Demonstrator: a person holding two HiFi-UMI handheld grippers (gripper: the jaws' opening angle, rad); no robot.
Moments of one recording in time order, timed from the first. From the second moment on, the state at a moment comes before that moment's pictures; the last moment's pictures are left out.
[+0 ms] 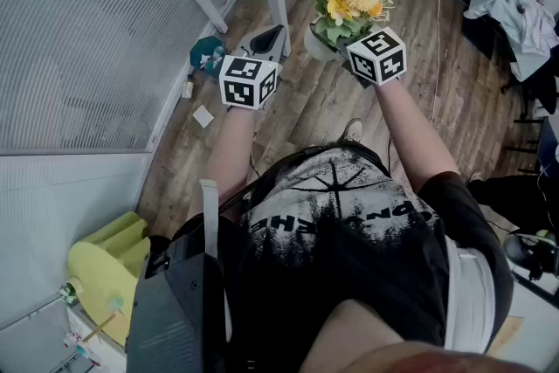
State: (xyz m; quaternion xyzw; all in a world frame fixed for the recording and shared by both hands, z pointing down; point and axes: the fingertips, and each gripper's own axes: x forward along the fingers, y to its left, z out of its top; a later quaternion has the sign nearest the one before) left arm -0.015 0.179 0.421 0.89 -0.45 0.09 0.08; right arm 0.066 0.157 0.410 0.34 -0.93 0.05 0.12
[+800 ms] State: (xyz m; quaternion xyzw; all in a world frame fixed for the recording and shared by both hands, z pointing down) left arm -0.018 0.175 0.418 0.88 -0.45 0.09 0.09; right arm 0.063 0.155 0.408 0.33 -0.93 0.05 0.11
